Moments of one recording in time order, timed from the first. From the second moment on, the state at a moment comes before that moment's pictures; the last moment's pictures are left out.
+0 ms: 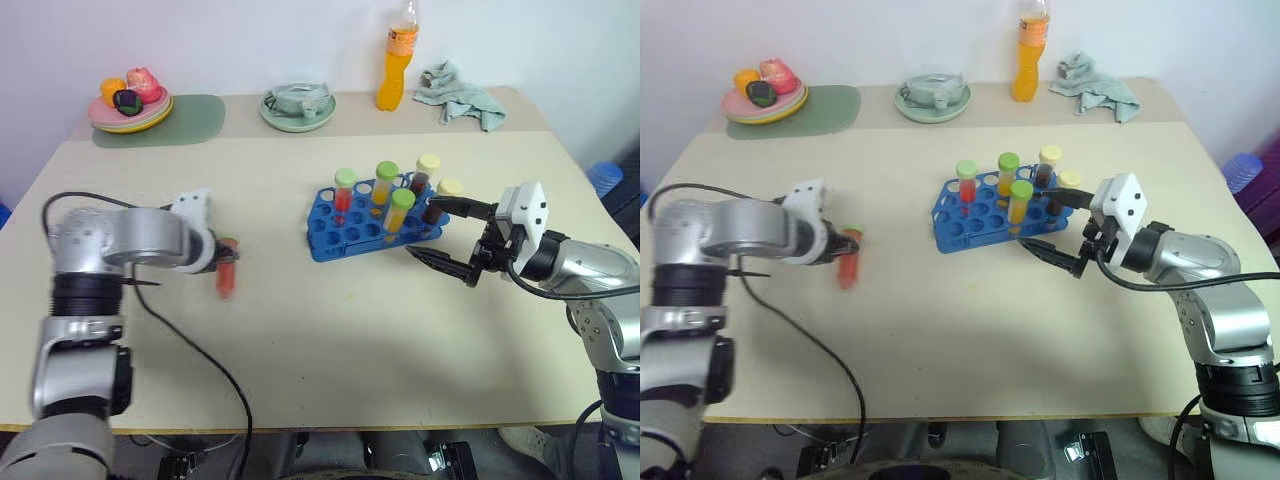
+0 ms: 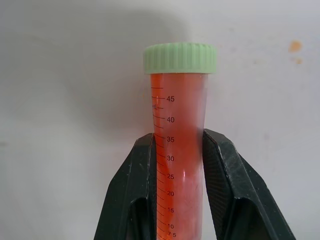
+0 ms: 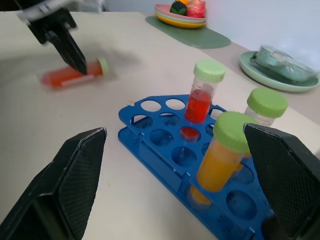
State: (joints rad) left arm -0.75 0.75 0.05 0.21 -1.97 1.49 1.06; right arm -0.27 -0.76 -0.16 -0.26 0.53 0.36 0.95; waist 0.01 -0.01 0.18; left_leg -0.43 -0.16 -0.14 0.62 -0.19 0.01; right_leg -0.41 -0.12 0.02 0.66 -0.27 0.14
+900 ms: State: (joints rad) left arm -0.62 0.38 -0.05 0.08 -0.68 0.32 -0.83; right arm -0.02 -0.70 -0.26 -0.40 0.53 0.38 0.77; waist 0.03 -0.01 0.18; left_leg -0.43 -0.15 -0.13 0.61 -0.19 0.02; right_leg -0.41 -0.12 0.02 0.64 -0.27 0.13
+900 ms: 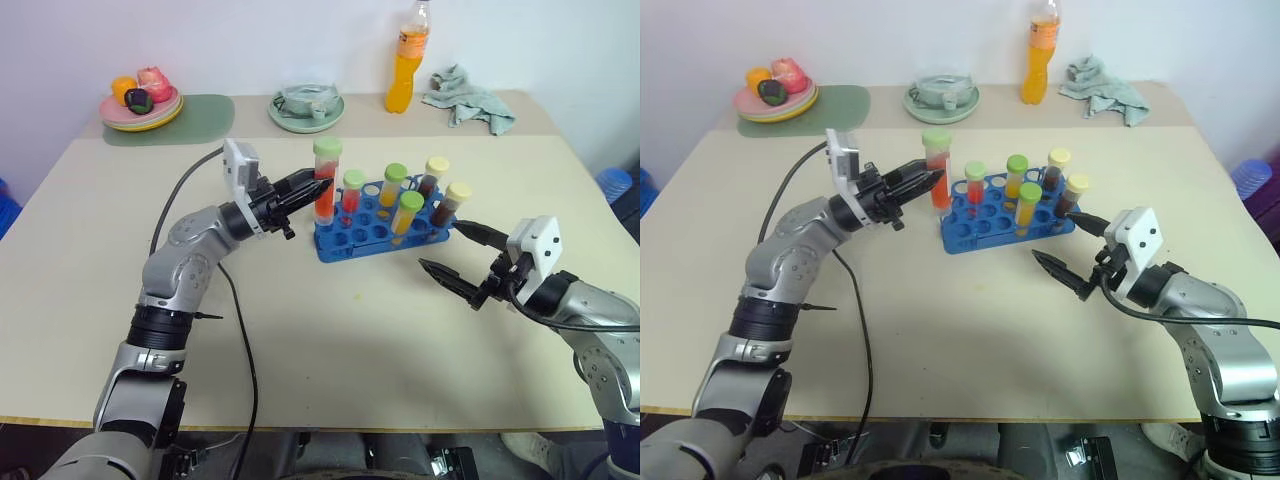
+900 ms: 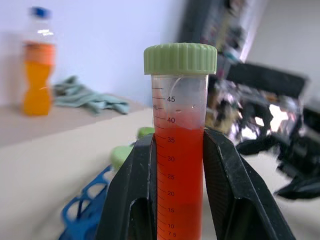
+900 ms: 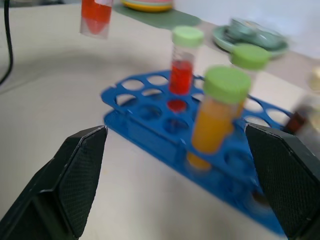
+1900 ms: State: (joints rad) left arm -0.89 0.12 -0.08 0.77 -0.35 -0.08 -1.11; right arm 0.44 -0.60 -0.52 -0.67 0.54 0.35 0.65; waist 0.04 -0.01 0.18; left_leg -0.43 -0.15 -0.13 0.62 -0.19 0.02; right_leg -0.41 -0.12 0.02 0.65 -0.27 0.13
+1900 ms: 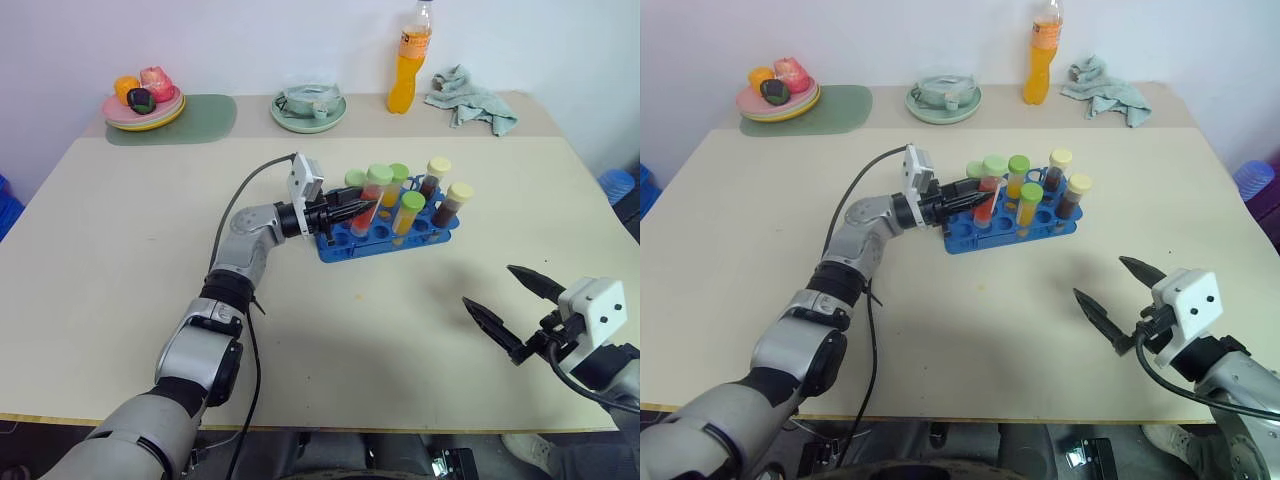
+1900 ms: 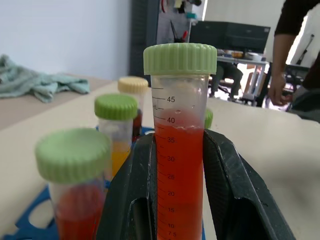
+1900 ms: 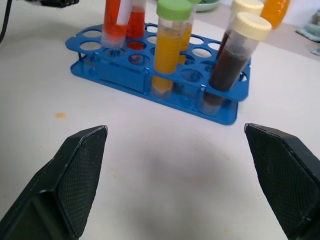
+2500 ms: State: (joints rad) left arm -0.89 0.09 -0.05 0.83 -0.29 -0.14 -1.09; right arm 0.42 -0.60 -0.51 -0.67 0.53 0.34 0.65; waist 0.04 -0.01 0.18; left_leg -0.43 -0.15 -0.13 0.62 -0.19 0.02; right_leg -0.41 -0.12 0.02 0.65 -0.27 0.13
